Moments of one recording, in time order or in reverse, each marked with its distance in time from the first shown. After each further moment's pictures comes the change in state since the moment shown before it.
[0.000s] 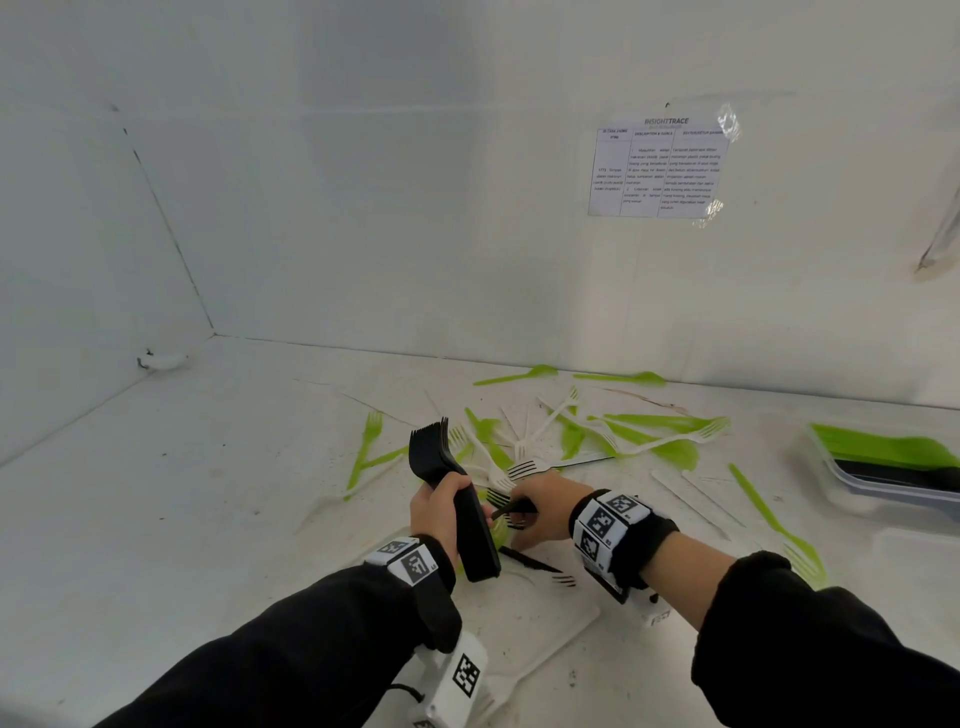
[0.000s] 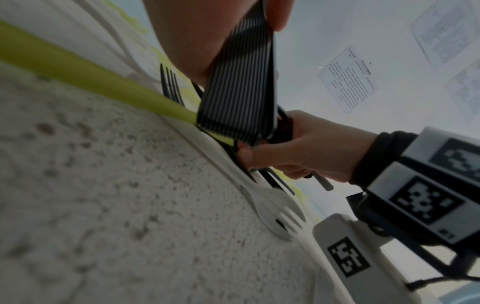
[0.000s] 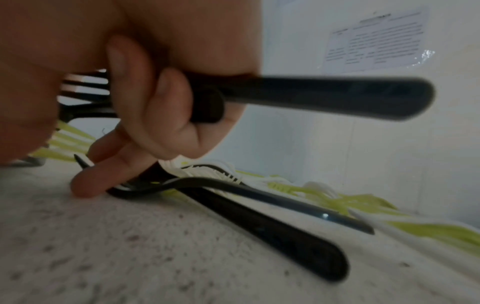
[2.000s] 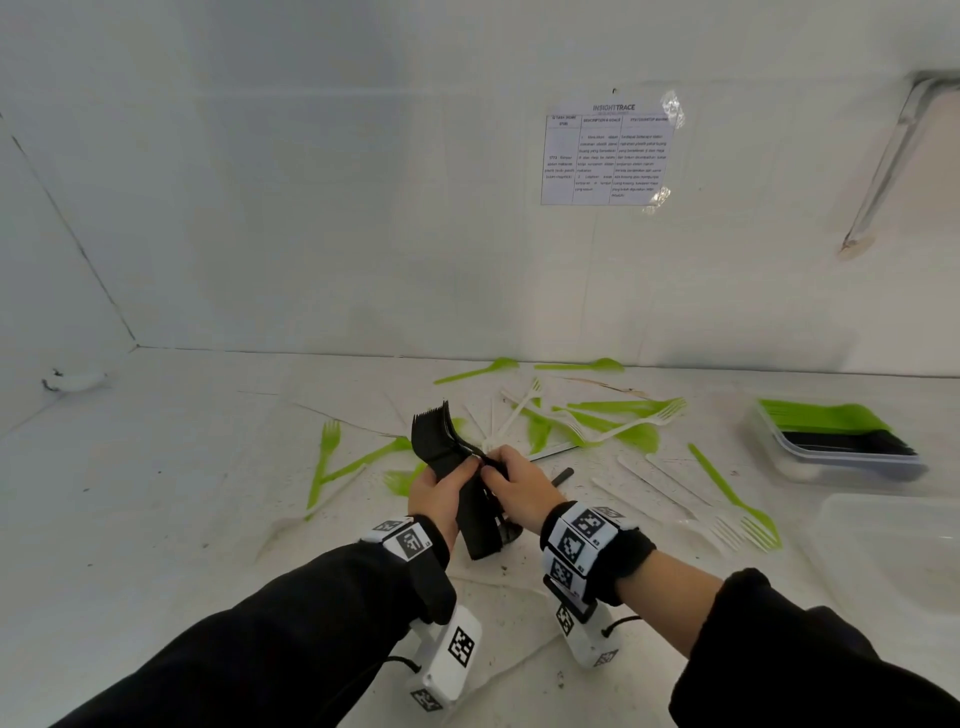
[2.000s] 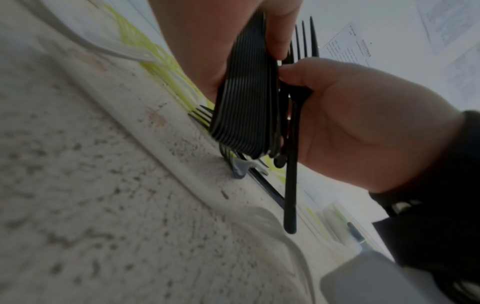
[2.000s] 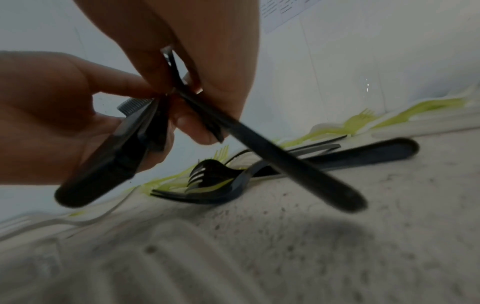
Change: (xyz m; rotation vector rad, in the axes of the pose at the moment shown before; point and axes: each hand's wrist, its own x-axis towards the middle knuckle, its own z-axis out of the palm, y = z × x) left_hand 0.031 -0.009 0.027 0.059 -0.157 -0.005; right_hand 0.002 -0.016 0.010 0.791 0.475 0.160
